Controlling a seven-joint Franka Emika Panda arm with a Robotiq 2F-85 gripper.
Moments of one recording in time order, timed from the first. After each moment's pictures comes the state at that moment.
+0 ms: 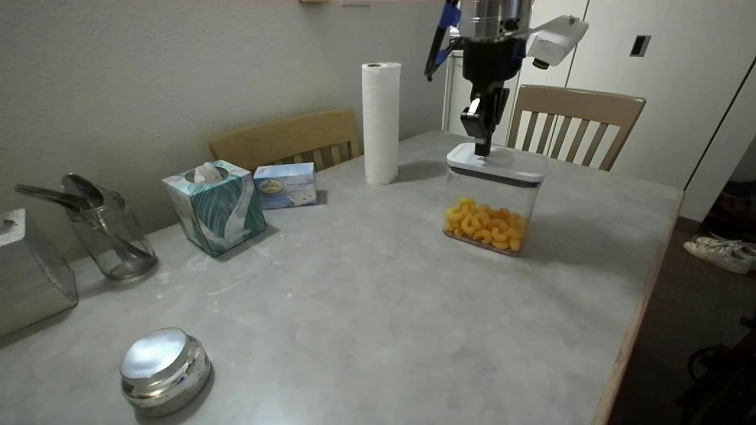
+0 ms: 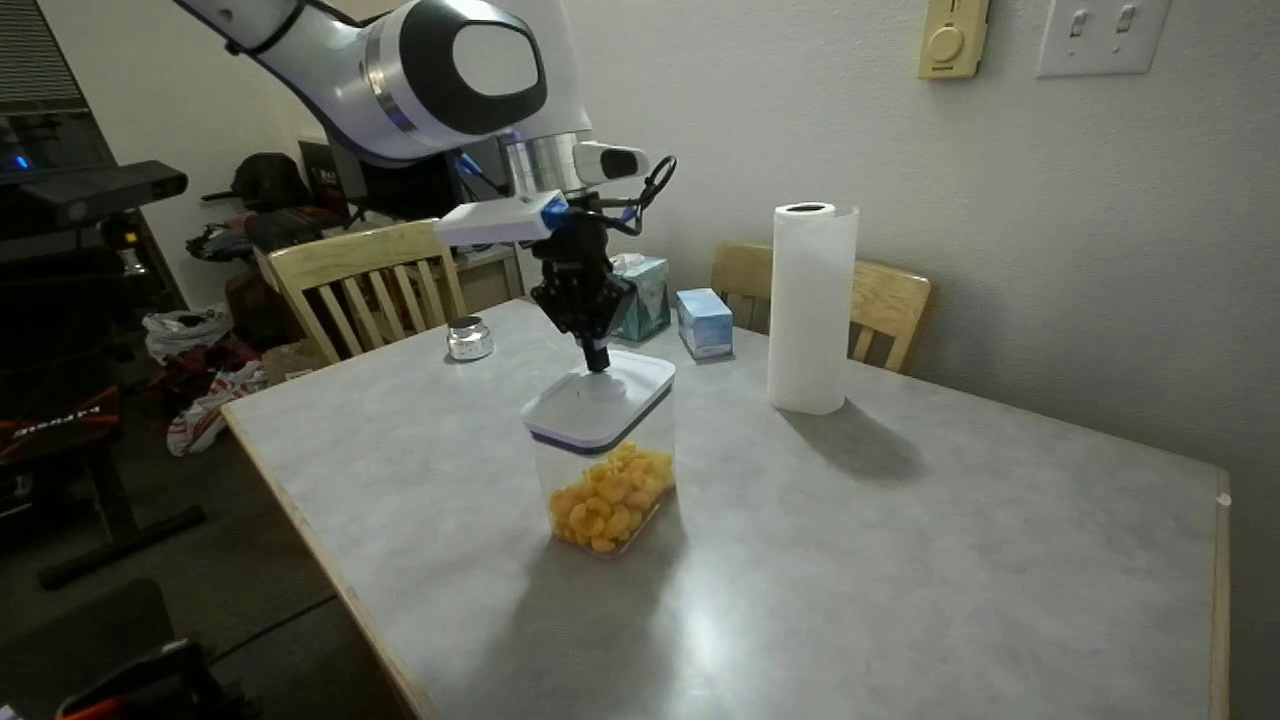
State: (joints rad) arm 0.00 0.27 -0.02 -2.04 -0.21 2.33 -0.03
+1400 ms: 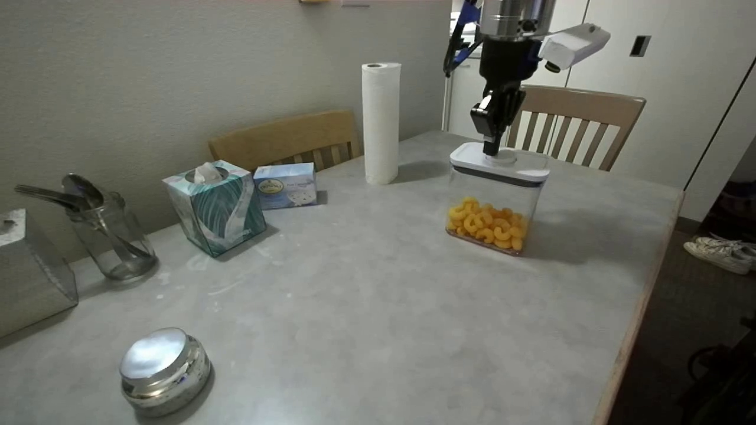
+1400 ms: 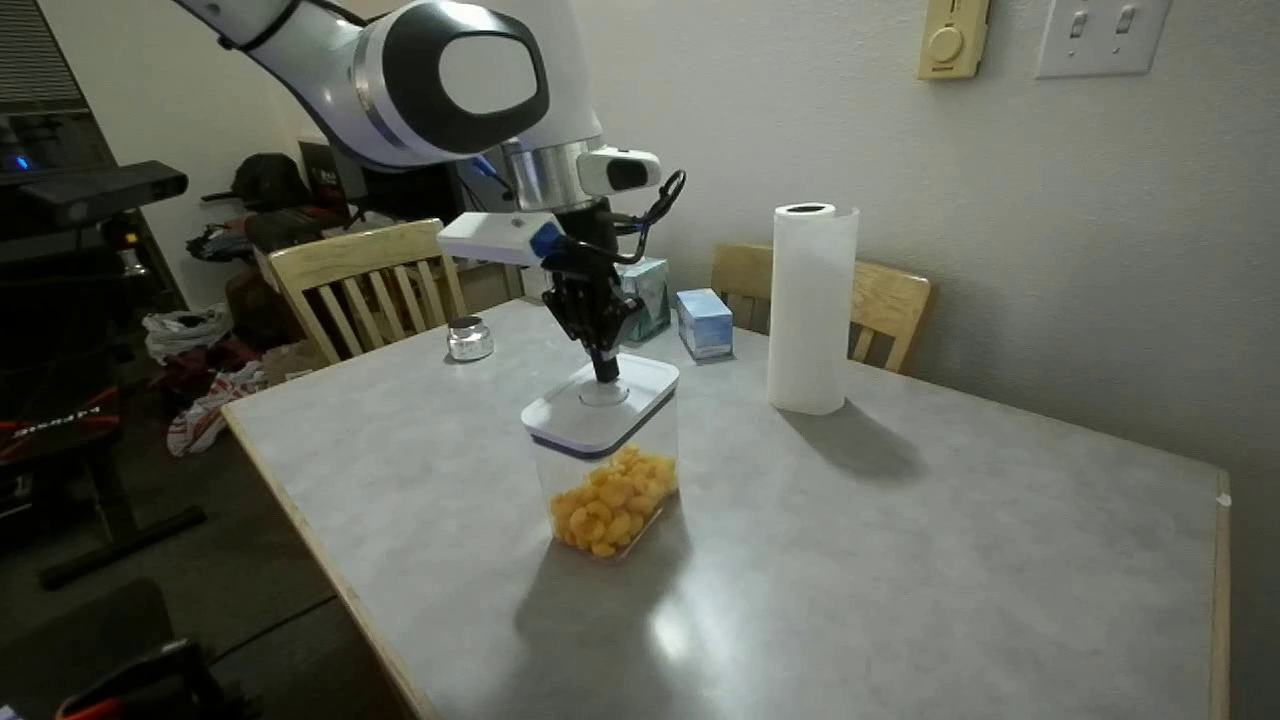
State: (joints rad) arm -0.03 0.23 -0.05 -2.12 -0.13 2.43 0.00
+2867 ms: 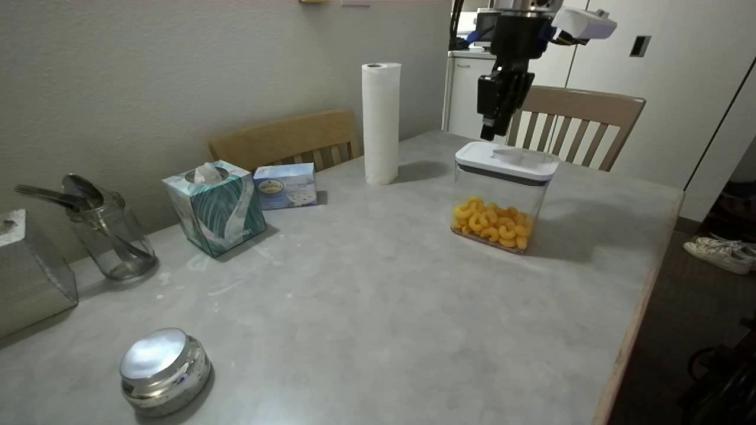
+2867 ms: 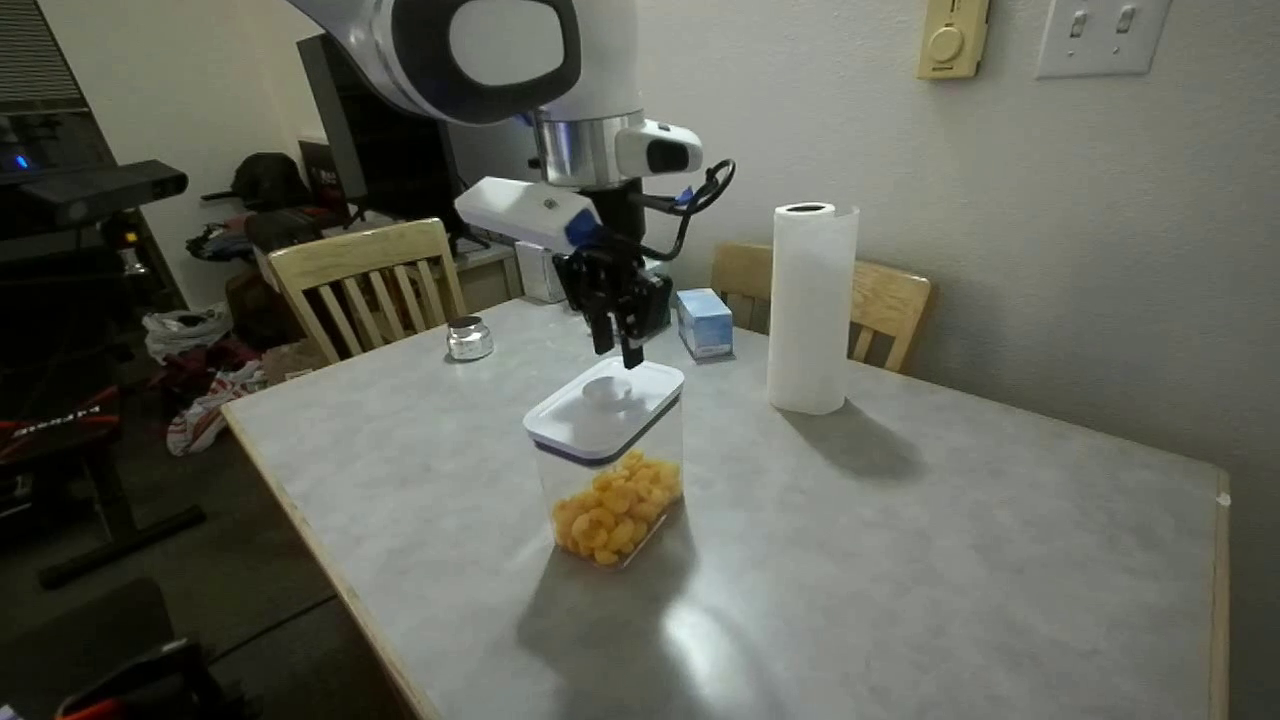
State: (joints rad) arm -0.10 0.22 -0.04 -2.06 0.08 2.36 -0.20
